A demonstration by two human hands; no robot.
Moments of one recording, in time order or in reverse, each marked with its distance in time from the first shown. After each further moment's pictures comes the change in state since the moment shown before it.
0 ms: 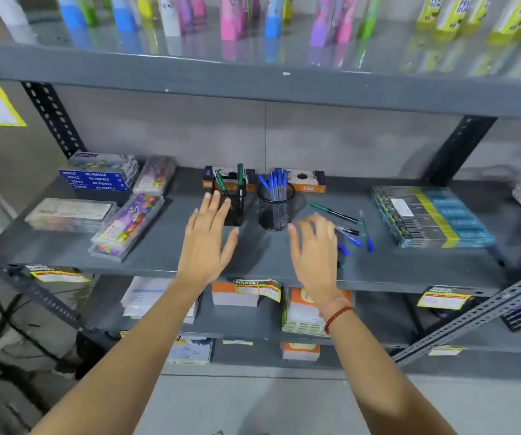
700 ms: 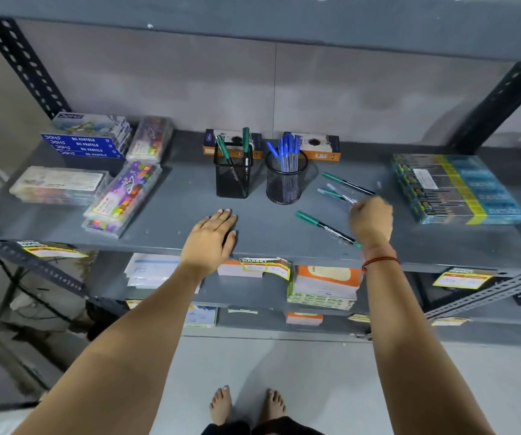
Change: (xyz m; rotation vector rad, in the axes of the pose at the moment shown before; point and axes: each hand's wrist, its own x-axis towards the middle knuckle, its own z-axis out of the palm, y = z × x) left_hand -0.022 -0.055 0.061 0.064 -0.399 -0.068; right_hand 0.054 0.081 0.010 -0.077 -0.293 0.606
